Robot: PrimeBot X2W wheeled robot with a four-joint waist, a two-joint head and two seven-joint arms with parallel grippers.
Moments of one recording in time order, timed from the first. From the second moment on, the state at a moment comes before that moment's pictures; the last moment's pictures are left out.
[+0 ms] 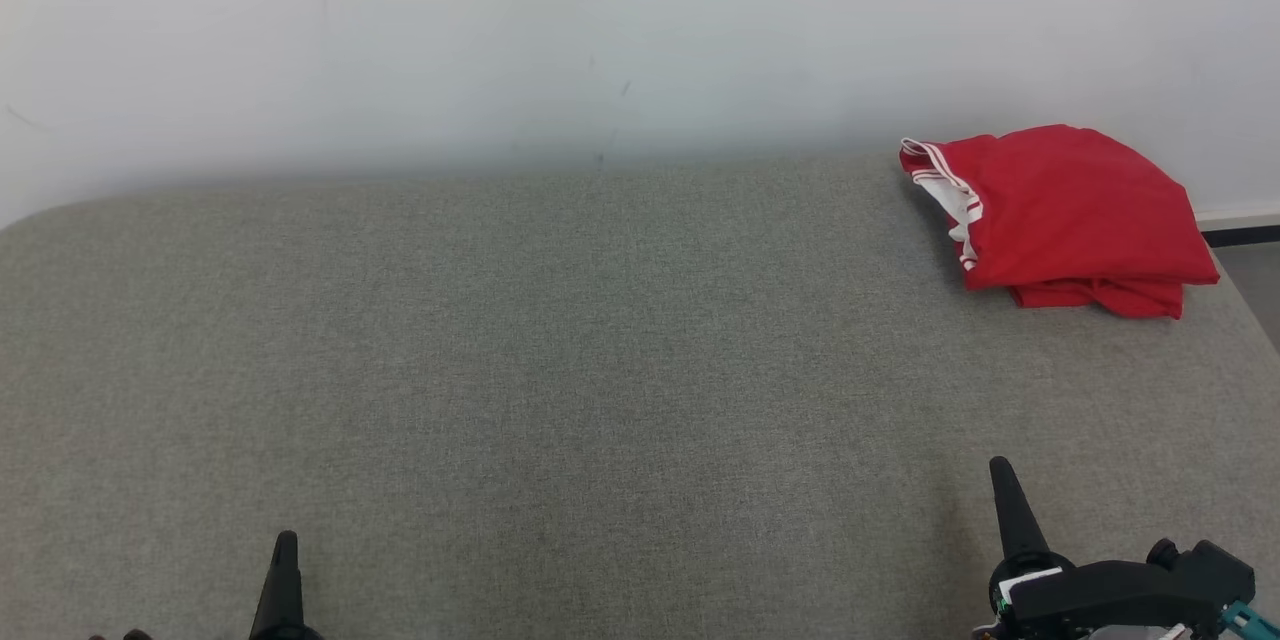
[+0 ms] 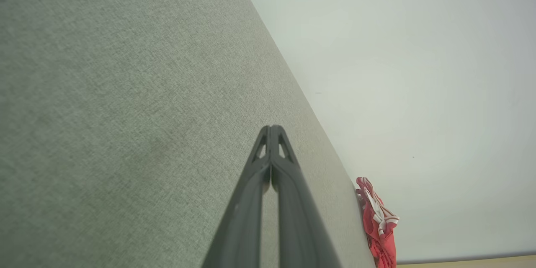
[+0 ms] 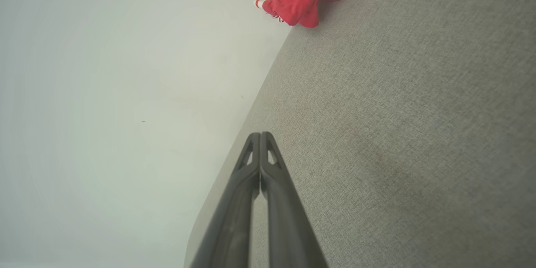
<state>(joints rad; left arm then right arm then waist) -0.02 0.05 0.09 0.25 -1.10 -0.09 -0.01 -0.06 -0.05 -0.05 0.27 1.11 0.13 -0.02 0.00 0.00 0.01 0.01</state>
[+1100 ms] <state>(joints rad) -0.07 0.05 0.10 0.25 -1.41 -0.11 0.06 -0.09 -0.05 -0.09 0.25 1.41 0.13 0.06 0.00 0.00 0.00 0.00</state>
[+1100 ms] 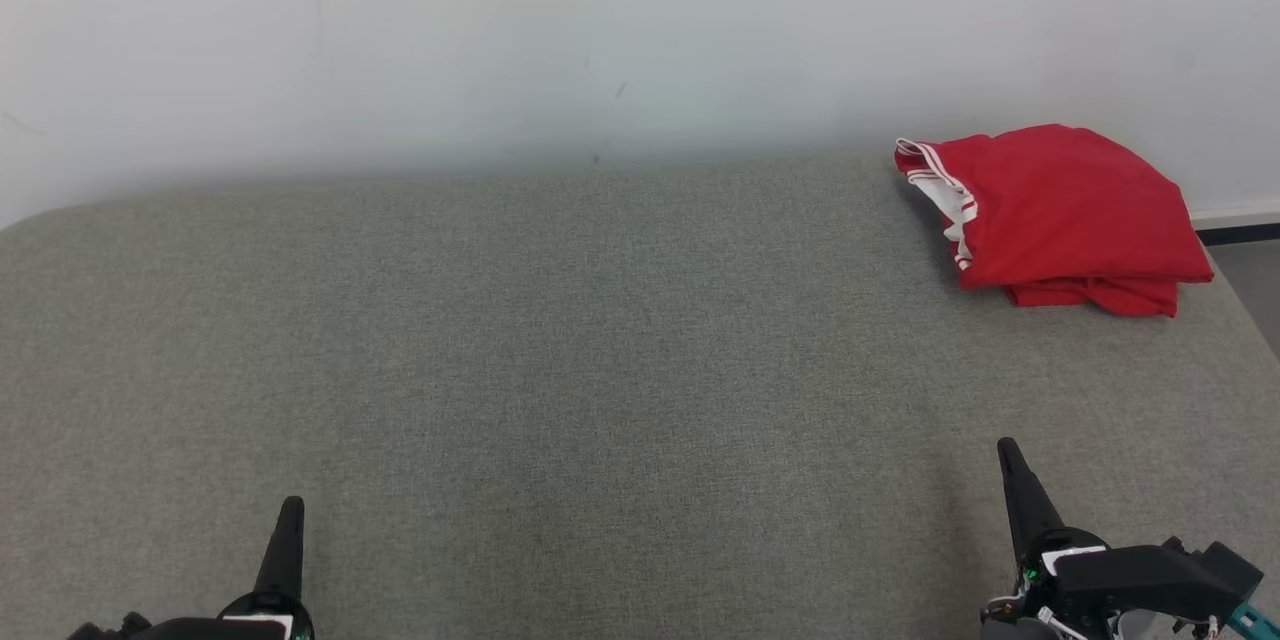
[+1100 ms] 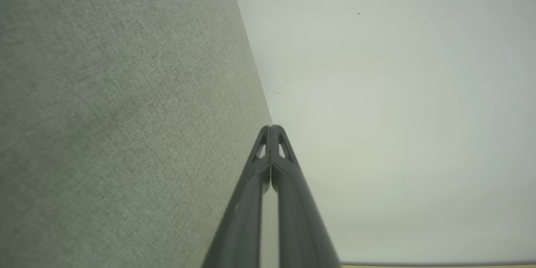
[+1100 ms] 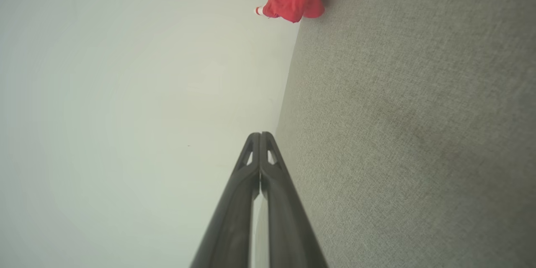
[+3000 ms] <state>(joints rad) -0.10 0.05 0.11 0.25 -1.61 -0.13 0.12 -0.10 -0.05 -0.11 0.24 1.62 0.13 0.11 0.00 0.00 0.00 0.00</state>
